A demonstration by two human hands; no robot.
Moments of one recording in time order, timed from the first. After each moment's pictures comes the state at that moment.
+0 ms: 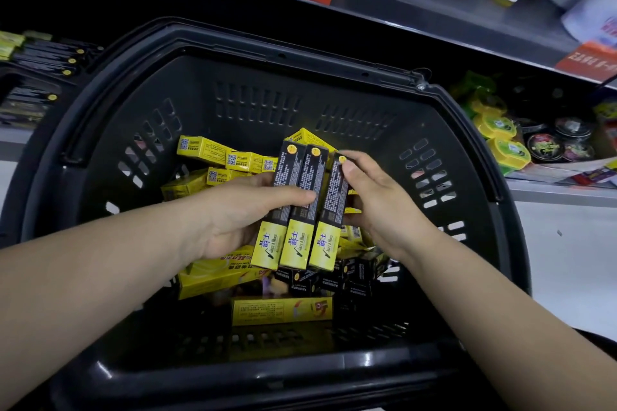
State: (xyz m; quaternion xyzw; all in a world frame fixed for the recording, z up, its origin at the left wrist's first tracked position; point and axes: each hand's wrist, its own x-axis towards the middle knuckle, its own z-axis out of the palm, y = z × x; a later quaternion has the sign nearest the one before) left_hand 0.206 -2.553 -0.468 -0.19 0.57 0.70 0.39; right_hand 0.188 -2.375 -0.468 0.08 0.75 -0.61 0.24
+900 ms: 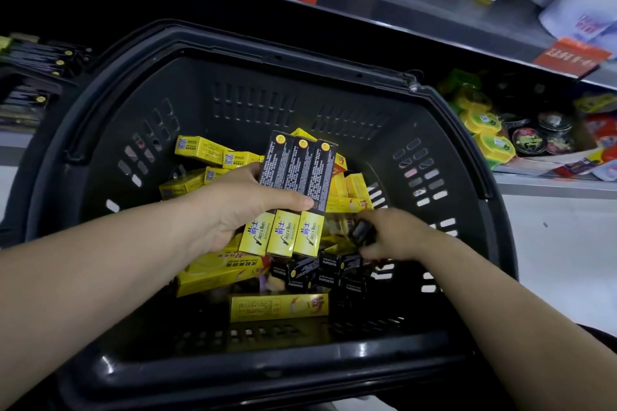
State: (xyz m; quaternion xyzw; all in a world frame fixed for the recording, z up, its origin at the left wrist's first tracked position) left_hand 0.208 -2.548 -0.466 -0.17 0.66 0.65 0.32; right_hand 0.182 -2.289 -0.520 -0.14 0.93 -0.01 0.33
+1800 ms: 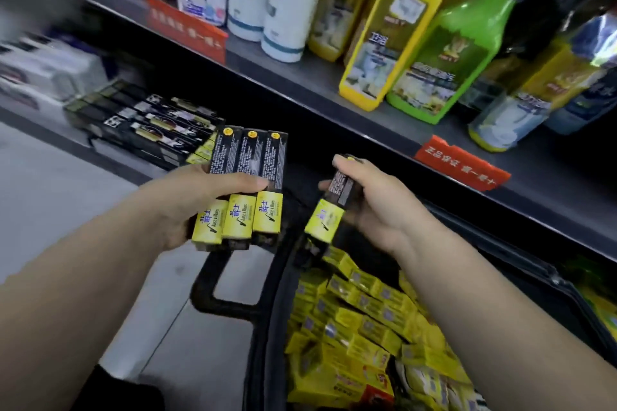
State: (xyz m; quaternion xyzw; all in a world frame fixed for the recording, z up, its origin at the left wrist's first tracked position) left_hand 0.233 -2.790 -0.404 -0.30 0.58 0.75 0.09; right_hand 0.110 -2.606 -0.398 0.00 0.67 -0.66 0.34
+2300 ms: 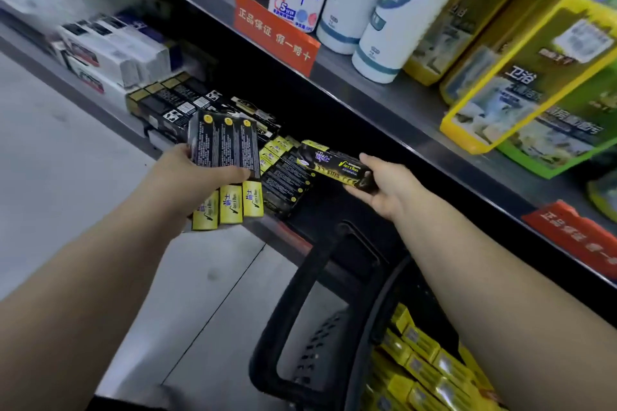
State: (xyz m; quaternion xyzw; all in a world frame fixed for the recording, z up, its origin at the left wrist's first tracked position) left_hand 0.219 -2.887 -0.462 -0.45 0.58 0.67 -0.12; right_hand 0.018 -2.725 -0.465 0.11 0.71 -0.62 0.32
